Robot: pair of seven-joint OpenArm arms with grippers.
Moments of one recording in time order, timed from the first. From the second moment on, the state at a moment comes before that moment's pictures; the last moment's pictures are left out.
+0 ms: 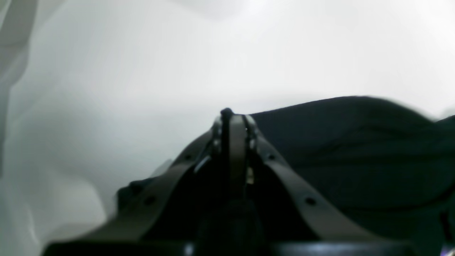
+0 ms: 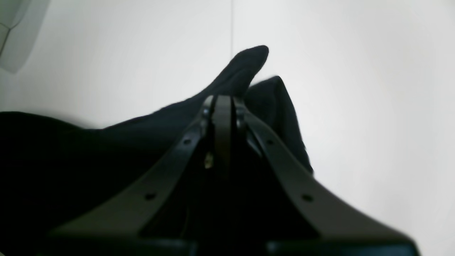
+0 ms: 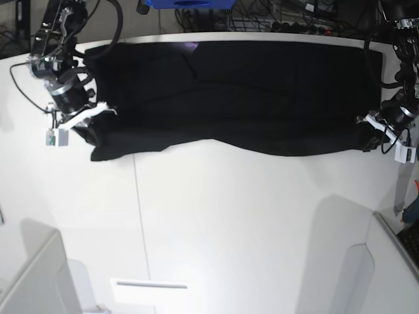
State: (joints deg) left arm 19.0 -34.4 -26.5 96.4 -53.7 -19.3 50.1; right arm -20.9 6.0 20.2 113.1 31.1 14.4 -43.0
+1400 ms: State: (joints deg) left arm 37.8 -39.5 -25.7 100.8 -46.7 -22.6 50.1; right arm -45.0 2.0 22.2 111.6 50.2 17.3 -42.7
